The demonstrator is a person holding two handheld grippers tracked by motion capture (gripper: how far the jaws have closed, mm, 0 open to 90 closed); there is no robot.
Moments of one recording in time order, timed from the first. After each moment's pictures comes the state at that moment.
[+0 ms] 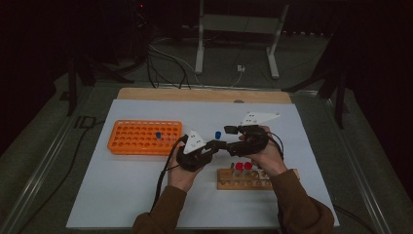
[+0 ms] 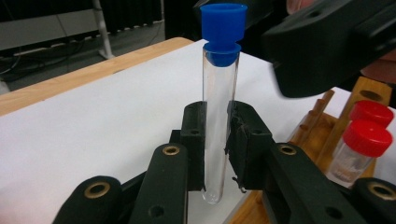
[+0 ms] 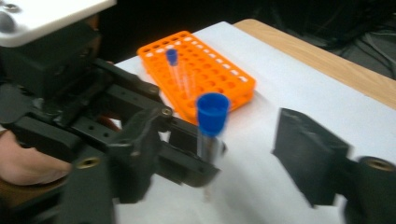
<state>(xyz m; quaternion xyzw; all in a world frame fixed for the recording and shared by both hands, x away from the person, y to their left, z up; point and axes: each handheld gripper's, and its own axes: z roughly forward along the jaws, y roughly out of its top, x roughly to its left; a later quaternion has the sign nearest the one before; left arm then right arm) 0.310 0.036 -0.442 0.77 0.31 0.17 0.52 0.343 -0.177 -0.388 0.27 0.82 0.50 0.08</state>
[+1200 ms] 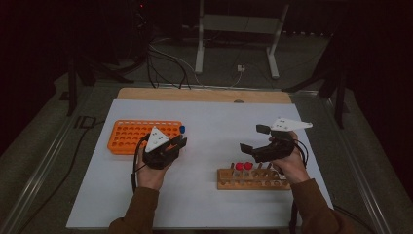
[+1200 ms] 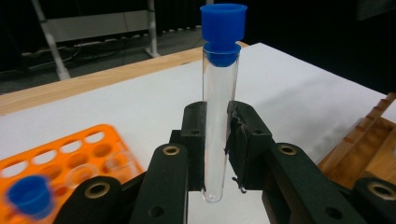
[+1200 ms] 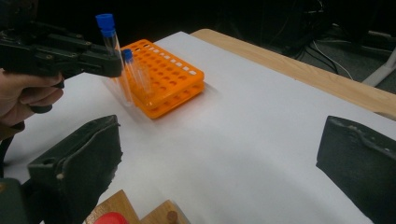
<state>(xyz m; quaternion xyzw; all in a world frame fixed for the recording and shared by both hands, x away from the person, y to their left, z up) 0.307 0.125 -0.440 0.74 0.38 0.21 0.51 0.329 -0.244 -0.397 0.32 0.79 0.52 0.13</state>
